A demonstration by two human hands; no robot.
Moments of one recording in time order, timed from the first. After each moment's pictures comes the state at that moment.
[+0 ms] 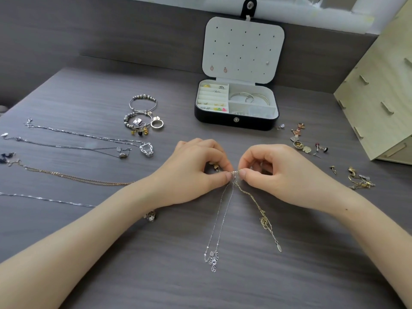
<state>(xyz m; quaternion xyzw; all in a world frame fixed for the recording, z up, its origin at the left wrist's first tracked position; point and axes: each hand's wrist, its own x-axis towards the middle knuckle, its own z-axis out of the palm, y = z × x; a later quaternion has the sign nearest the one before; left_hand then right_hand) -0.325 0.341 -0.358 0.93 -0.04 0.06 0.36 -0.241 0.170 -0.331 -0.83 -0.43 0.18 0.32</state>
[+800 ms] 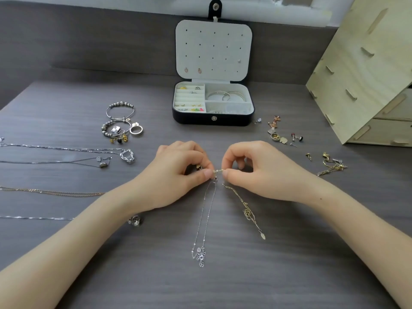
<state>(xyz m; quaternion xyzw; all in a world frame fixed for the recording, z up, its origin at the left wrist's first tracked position) -0.324 0.346 -0.364 0.93 -0.08 0.06 0.34 -0.251 0.166 -0.328 -0.85 -0.40 0.15 0.30</state>
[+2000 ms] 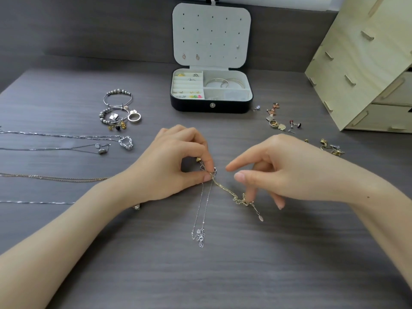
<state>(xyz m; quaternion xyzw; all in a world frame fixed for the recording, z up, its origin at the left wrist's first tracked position) -0.333 0.348 -0.362 0.94 -0.16 0.12 0.29 -0.274 0.137 -0.298 -0.84 -0.39 0.28 0.24</state>
